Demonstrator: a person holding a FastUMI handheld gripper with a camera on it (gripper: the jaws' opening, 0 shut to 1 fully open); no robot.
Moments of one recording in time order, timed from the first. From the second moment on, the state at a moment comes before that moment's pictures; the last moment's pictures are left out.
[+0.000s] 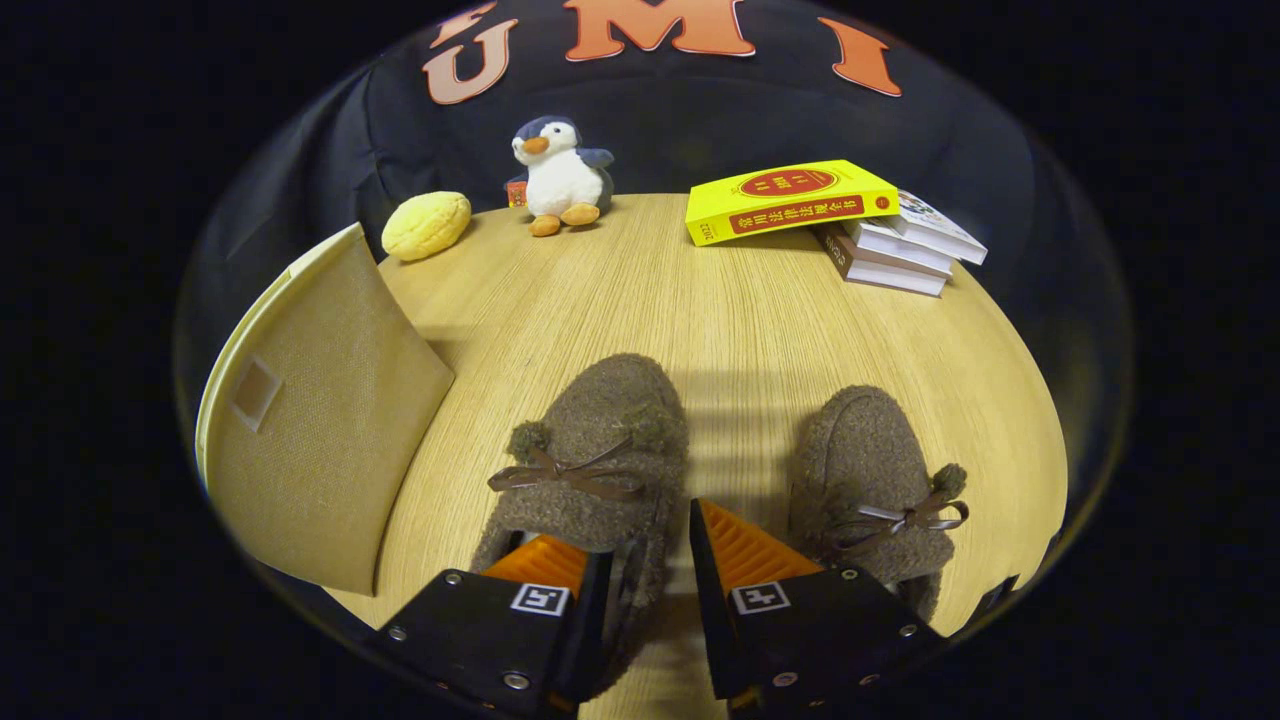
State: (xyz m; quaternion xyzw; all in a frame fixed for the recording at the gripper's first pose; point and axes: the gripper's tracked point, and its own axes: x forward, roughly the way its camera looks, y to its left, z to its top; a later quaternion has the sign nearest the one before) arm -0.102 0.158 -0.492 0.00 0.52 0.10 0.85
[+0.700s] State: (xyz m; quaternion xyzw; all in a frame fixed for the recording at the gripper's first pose) arm -0.093 0.167 -0.400 0.10 0.54 0.06 0.83
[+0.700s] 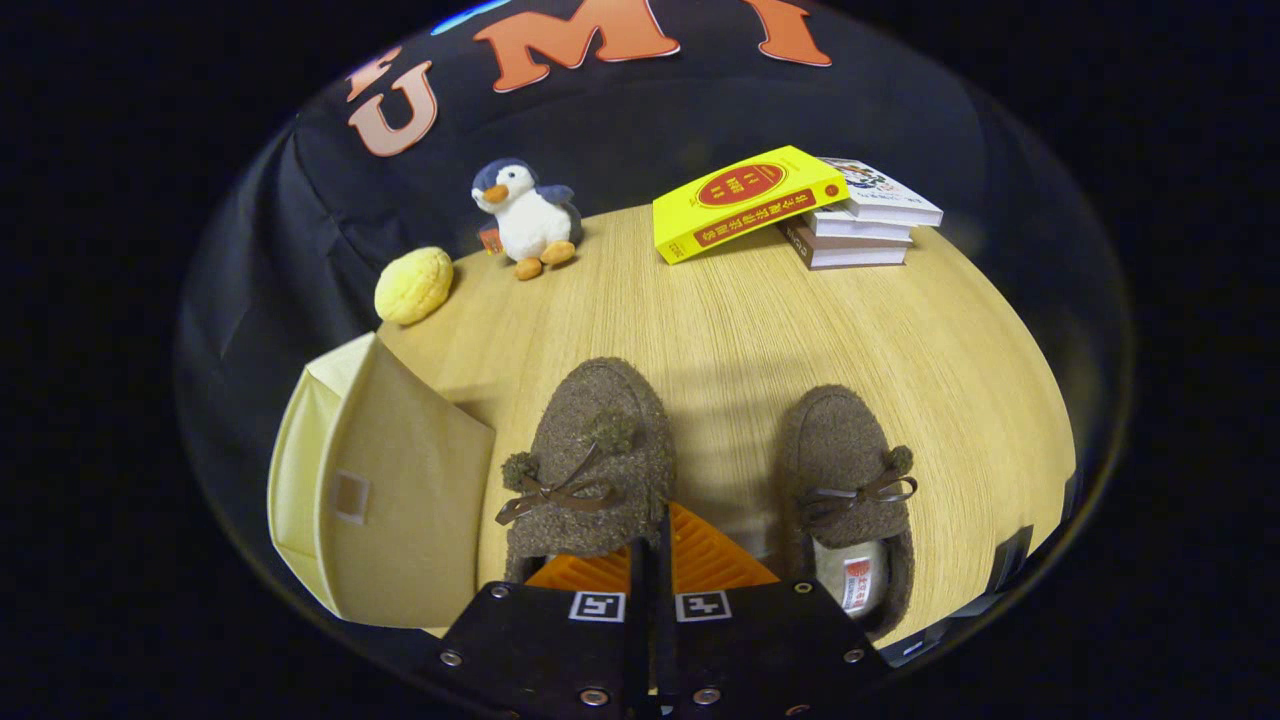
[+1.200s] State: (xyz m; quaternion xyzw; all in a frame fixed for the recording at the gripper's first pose) arm -0.070 0.253 -0.292 0.10 0.51 0.09 0.85
